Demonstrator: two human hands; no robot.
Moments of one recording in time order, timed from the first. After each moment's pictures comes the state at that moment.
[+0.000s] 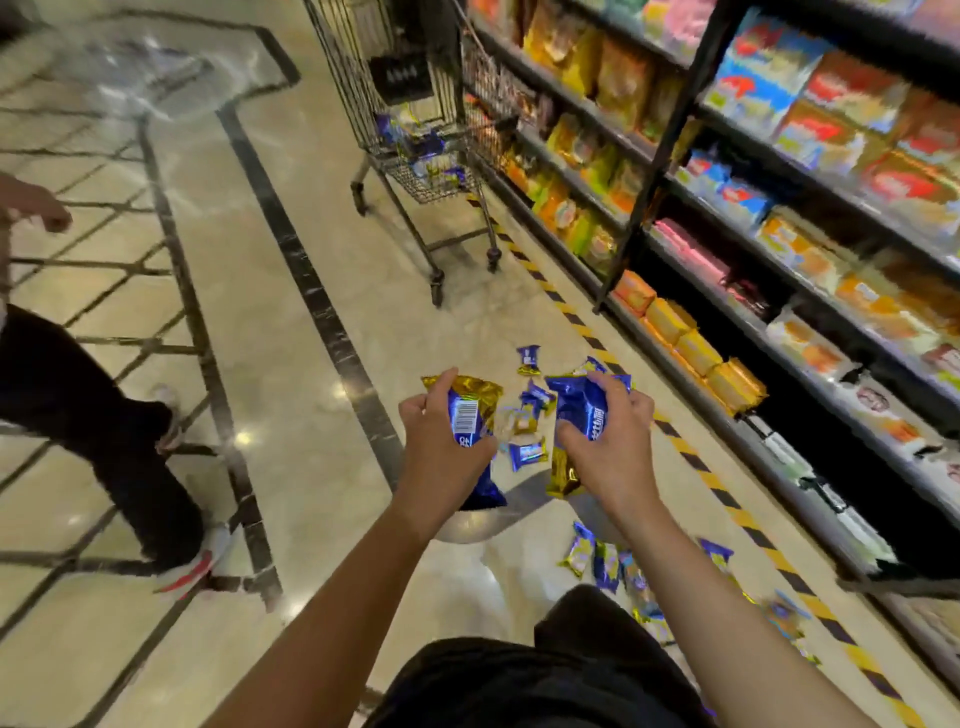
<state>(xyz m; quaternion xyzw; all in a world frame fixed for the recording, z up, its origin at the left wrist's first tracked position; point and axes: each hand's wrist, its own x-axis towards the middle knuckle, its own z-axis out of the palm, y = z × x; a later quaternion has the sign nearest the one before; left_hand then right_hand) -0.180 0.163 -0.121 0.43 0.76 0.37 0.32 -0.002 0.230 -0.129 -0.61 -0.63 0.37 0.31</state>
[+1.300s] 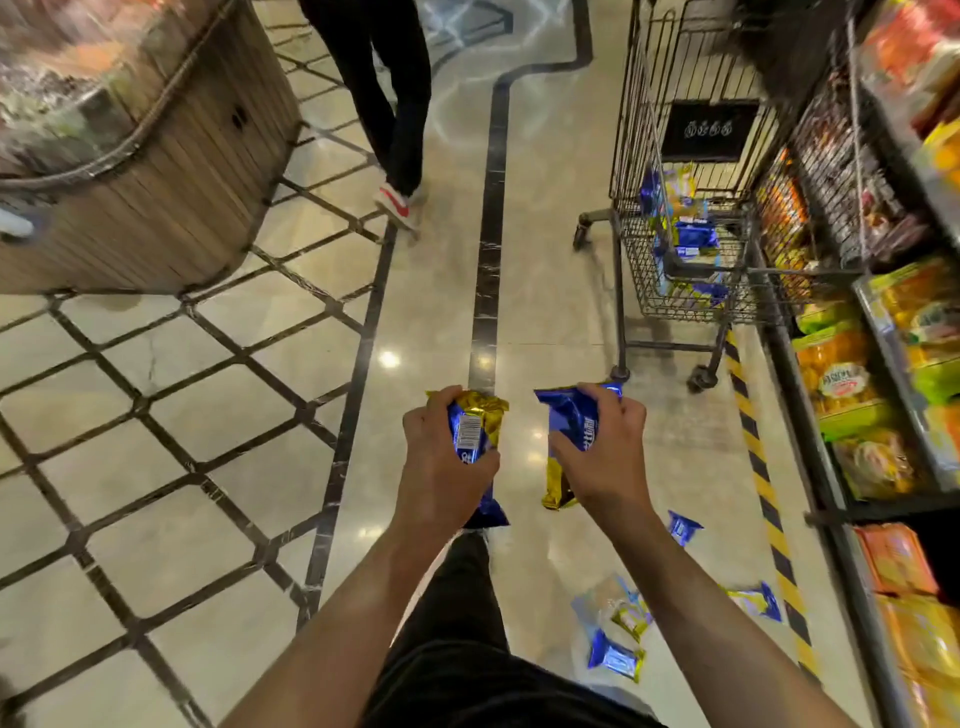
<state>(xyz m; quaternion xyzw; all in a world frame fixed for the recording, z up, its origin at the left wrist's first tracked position) -0.483 0.452 -0.132 0.19 0.87 0.42 0.19 -0.384 0.603 -0.154 -0.40 -0.75 0.51 0.15</state>
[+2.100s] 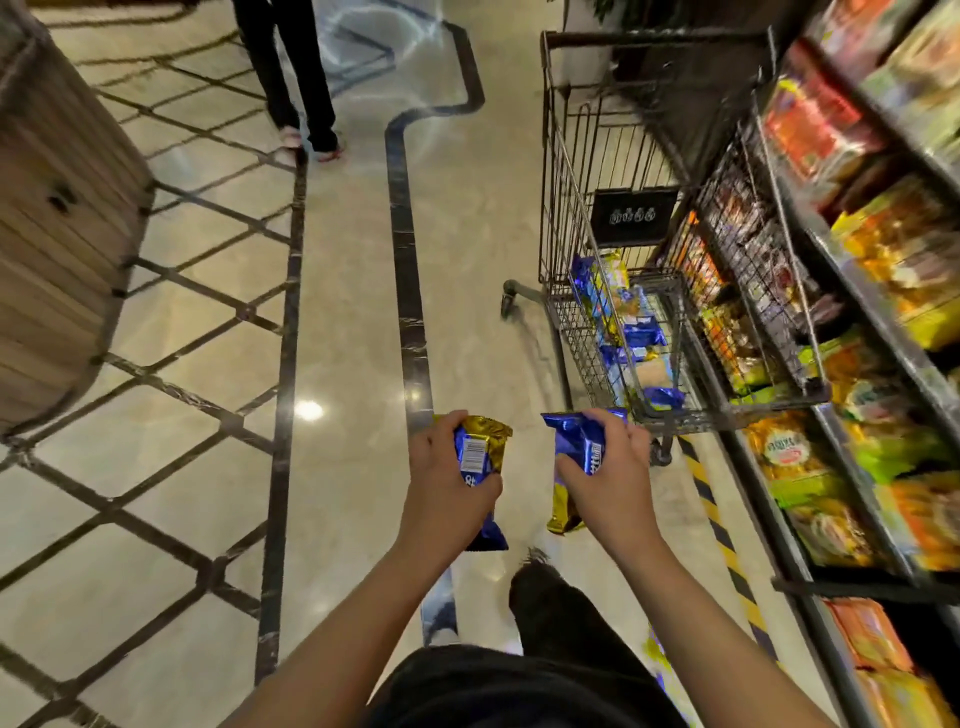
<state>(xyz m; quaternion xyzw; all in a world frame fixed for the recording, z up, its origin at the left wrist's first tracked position) -0.752 0.698 -0.152 0.27 0.82 0.41 0.30 -0.616 0.825 -0.147 -0.51 -0.72 0.43 0.17</state>
